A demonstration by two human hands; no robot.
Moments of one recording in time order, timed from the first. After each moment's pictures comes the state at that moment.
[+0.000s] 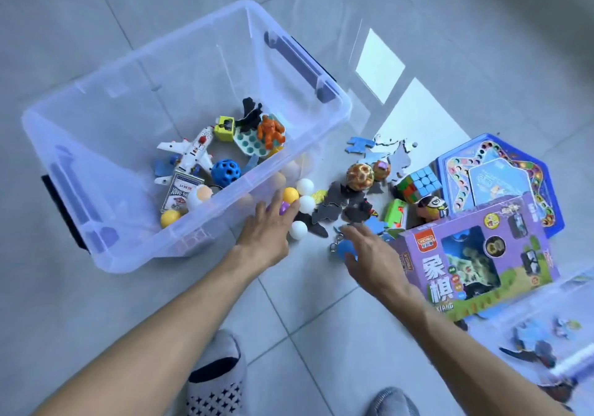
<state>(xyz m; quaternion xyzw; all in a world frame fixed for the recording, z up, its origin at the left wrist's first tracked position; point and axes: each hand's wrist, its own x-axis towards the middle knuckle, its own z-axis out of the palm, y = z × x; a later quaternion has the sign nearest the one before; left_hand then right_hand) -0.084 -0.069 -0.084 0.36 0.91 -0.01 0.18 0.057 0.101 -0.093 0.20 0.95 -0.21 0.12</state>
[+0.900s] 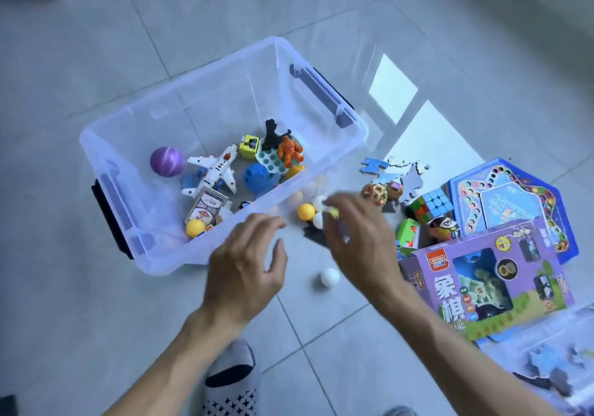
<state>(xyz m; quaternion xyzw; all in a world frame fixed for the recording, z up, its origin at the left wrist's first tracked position) -0.050 -0.128 0.034 0.31 0.90 0.29 -0.08 -0.002 0.050 0.005 0.07 0.93 -0.26 -0.26</state>
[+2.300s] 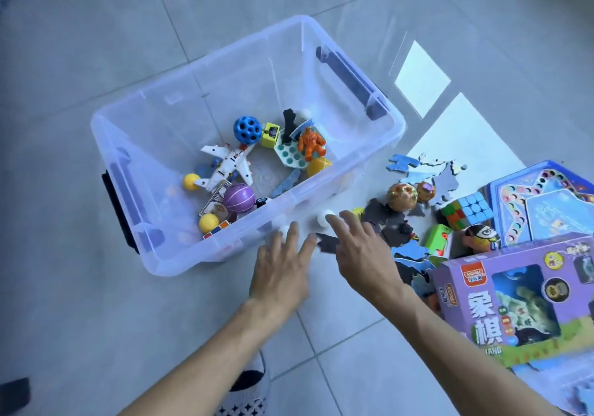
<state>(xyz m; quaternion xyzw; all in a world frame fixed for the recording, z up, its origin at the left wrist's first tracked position) -0.050 -0.111 -0.065 0.31 0.95 0.03 0.08 -0.012 0.050 -0.076 0.09 0.98 -0.17 0.07</state>
